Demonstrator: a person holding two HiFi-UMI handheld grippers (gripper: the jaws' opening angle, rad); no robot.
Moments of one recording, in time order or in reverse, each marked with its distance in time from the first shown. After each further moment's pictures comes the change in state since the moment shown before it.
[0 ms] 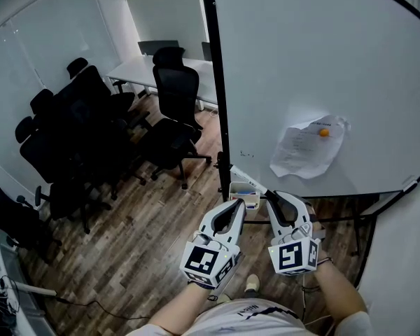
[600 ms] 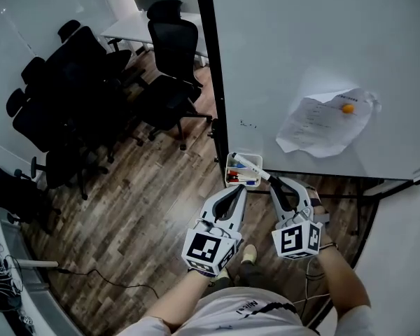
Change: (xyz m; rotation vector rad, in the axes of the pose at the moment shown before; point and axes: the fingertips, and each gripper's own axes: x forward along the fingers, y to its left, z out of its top) left arm 0.031 0.012 -0.095 -0.067 0.134 0.071; right arm 0.039 0.035 -0.119 -0.044 0.129 0.173
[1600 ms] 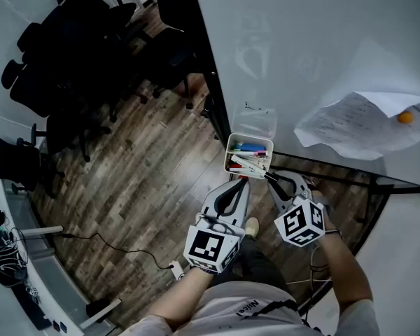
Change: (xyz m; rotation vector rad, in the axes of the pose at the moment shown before) left arm 0.040 0.036 -0.097 -0.084 0.153 0.139; right arm 0.087 0.084 -0.110 0.131 0.140 0.466
